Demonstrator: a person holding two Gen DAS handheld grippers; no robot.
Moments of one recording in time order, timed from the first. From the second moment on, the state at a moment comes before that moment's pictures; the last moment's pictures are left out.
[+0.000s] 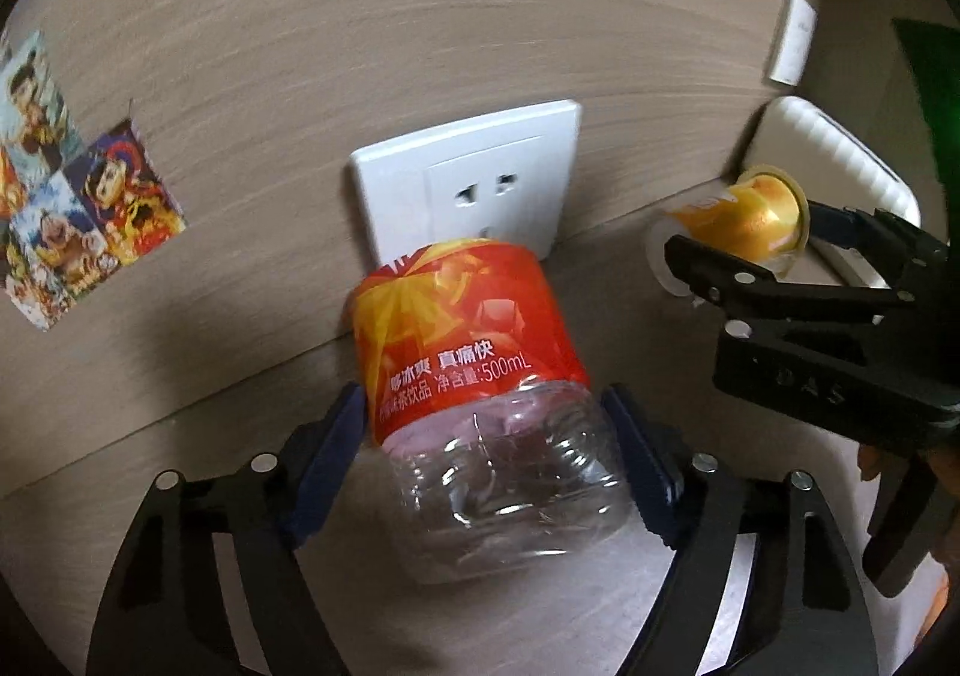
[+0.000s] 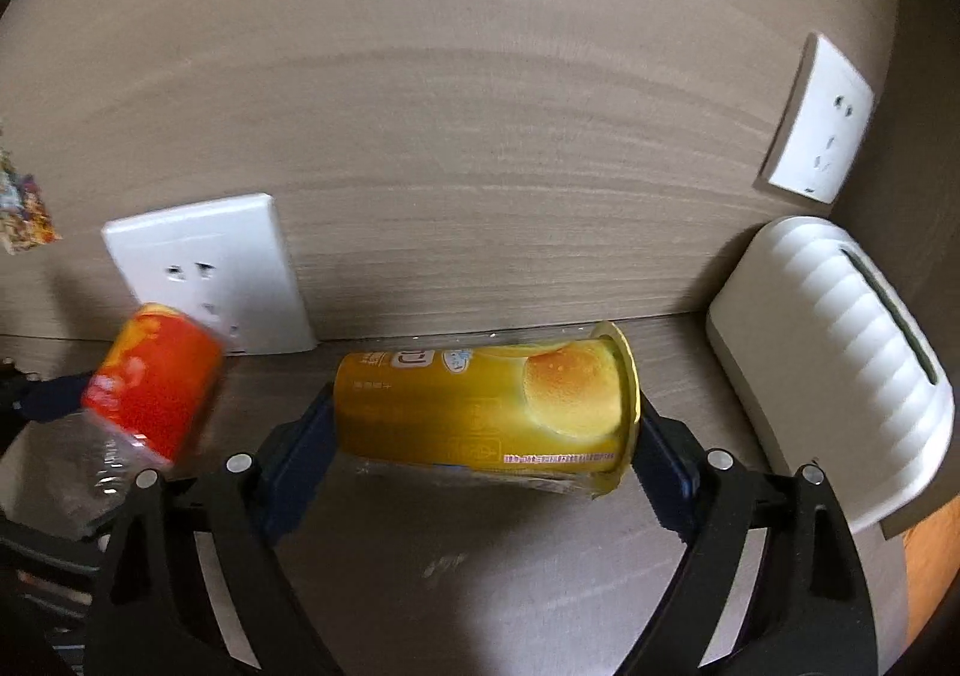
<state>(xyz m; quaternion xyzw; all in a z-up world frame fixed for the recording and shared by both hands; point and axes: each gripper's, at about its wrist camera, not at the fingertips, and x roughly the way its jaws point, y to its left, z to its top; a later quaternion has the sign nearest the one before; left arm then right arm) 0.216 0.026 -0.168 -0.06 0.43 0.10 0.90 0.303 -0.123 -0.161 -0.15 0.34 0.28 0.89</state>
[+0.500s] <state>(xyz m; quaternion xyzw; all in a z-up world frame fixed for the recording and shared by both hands) 0.162 -0.023 -0.094 -0.01 0.37 0.03 0.93 0.207 -0.234 -0.089 -0.09 0.28 0.23 0.93</state>
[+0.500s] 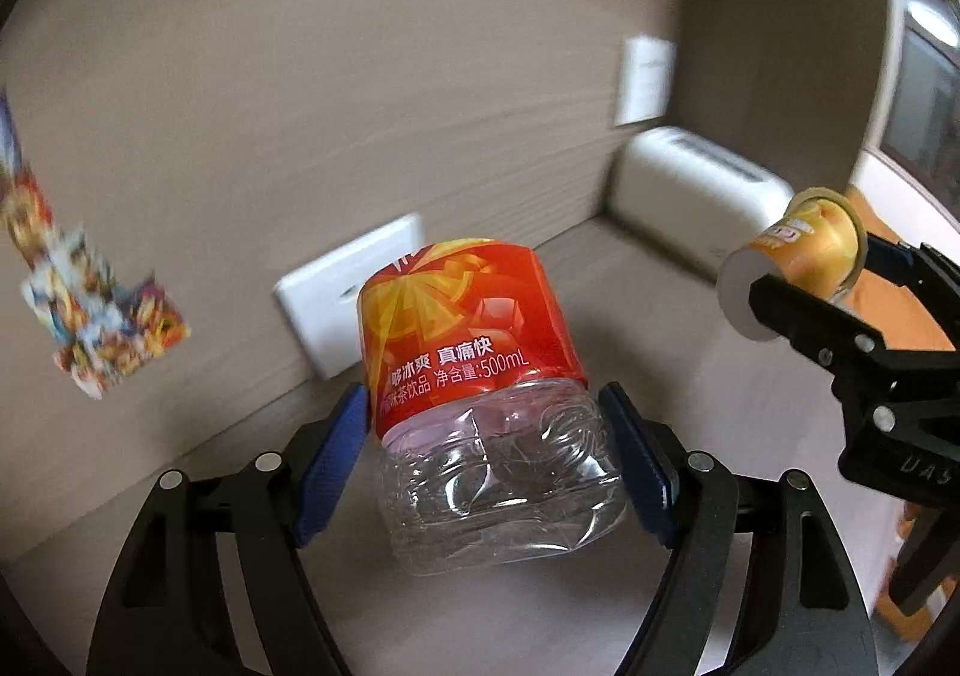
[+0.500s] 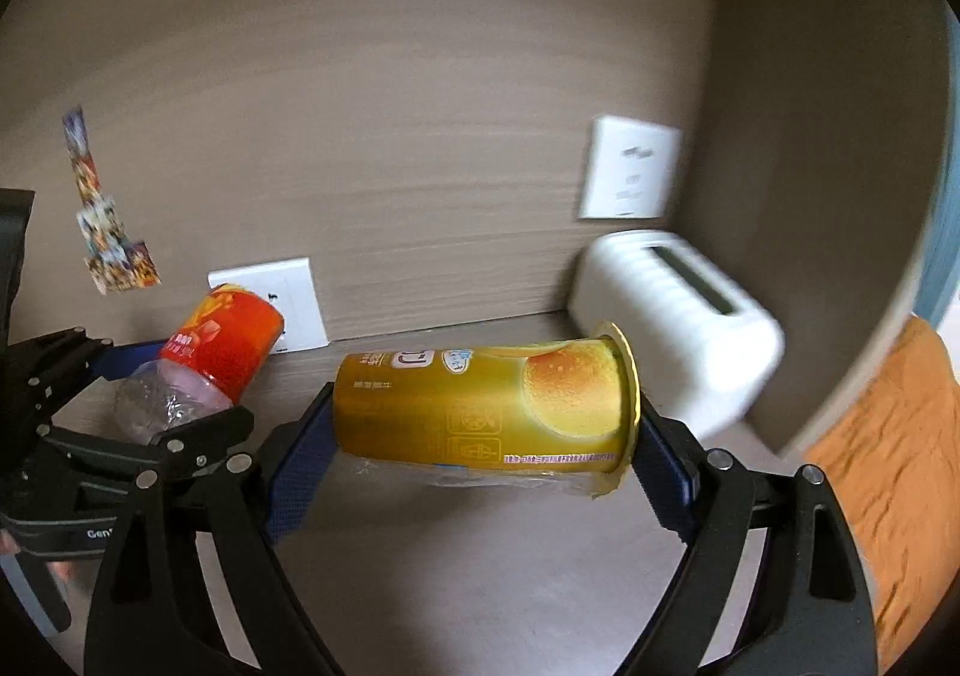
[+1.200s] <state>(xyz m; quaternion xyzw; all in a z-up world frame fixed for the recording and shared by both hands) 0.097 -0.309 -0.084 0.11 0.35 -0.21 0.91 0.050 -0.489 -0.075 -0.06 0.27 0.06 0.96</state>
